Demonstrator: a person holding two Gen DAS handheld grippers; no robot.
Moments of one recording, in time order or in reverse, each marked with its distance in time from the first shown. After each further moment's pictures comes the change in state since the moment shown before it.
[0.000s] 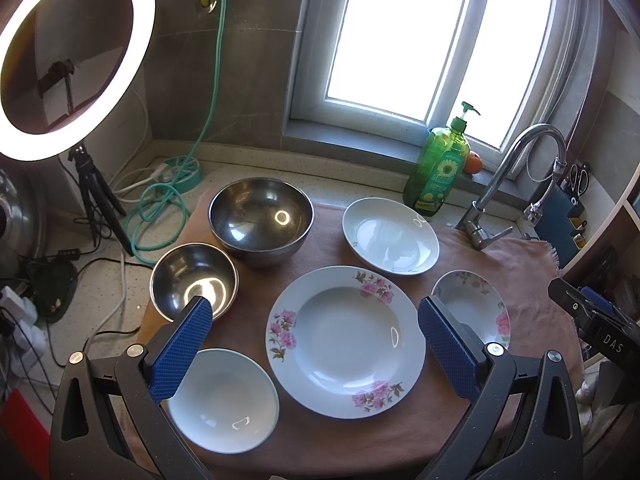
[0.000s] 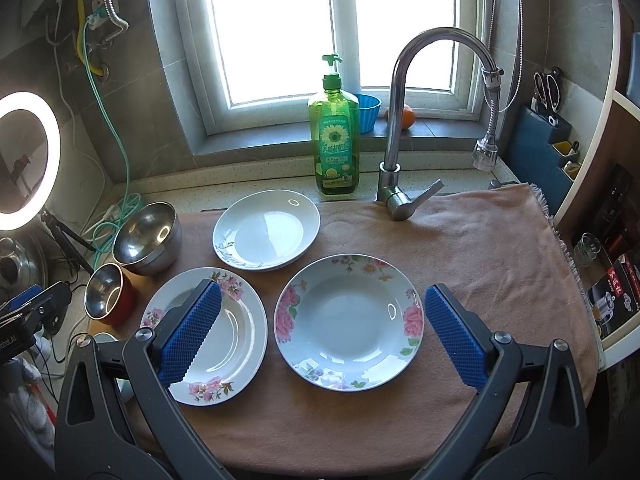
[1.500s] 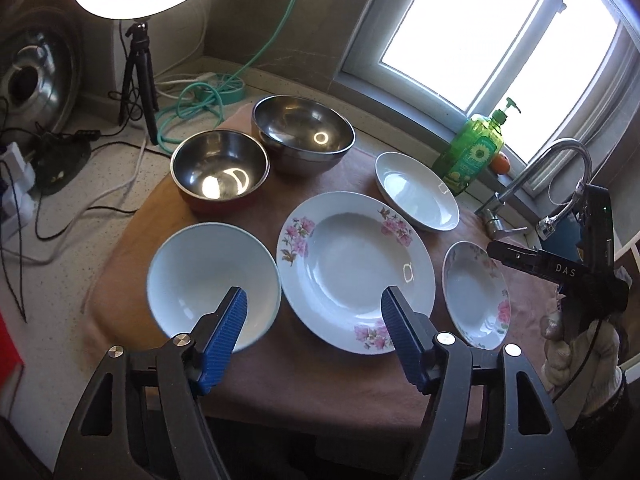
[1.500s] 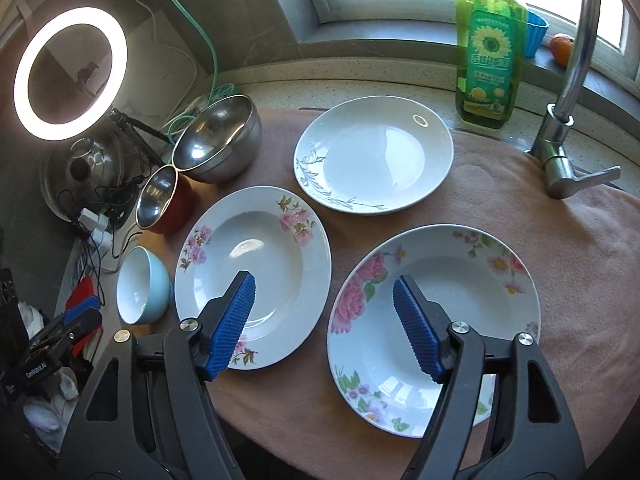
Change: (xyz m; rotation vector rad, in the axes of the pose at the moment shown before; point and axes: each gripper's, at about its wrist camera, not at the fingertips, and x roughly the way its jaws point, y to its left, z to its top) left arm 0.003 0.019 -0.081 -0.290 0.093 0.014; right arm 0.138 0.017 0.019 -0.262 0.419 0.529
